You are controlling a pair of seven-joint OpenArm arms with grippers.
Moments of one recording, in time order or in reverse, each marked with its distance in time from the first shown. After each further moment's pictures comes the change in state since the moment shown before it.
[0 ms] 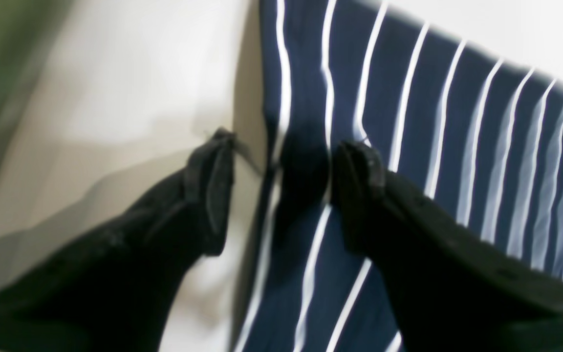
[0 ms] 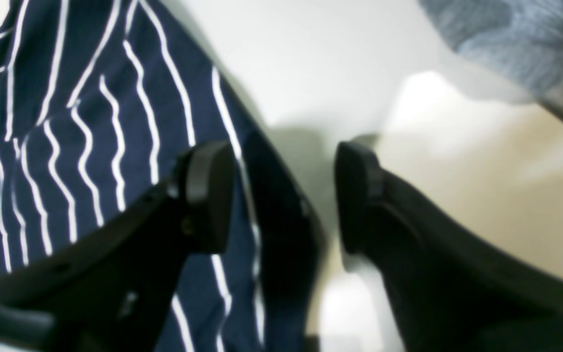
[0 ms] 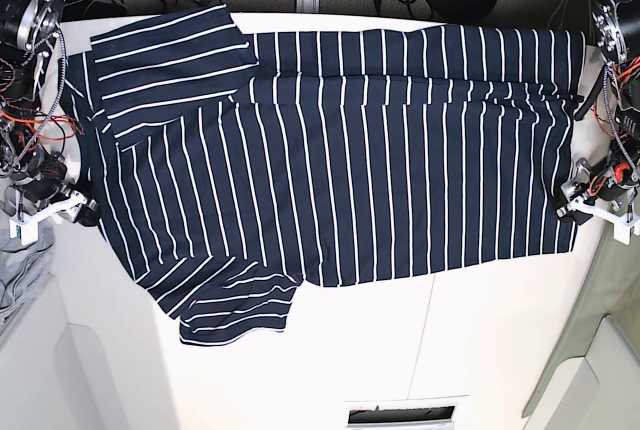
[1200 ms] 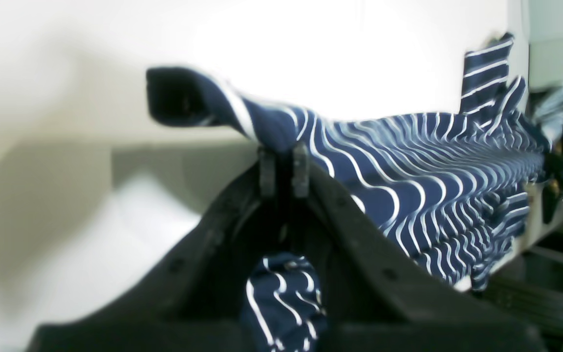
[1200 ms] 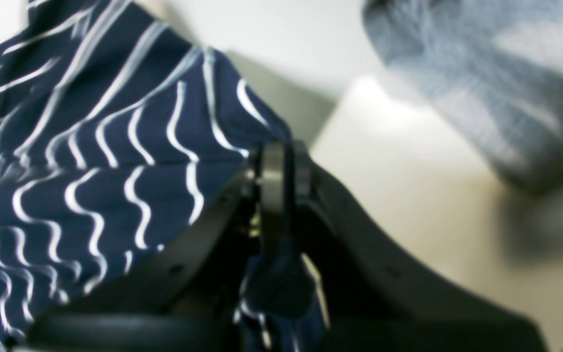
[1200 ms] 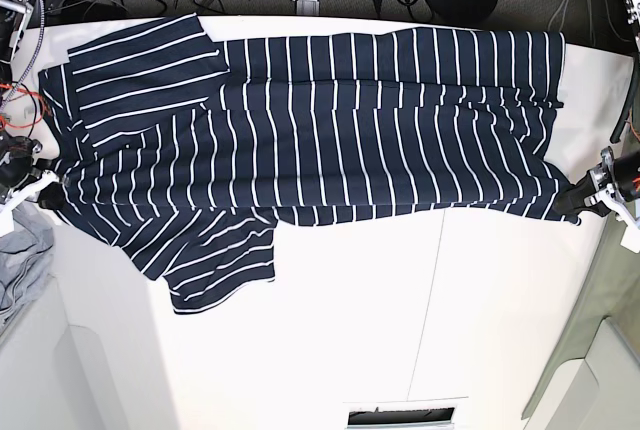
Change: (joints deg) left arm 9.7 -6.3 0.2 18.1 -32.8 -13.5 34.6; right arm -11.4 5.0 -0.2 21.2 6.4 3.1 -9.6
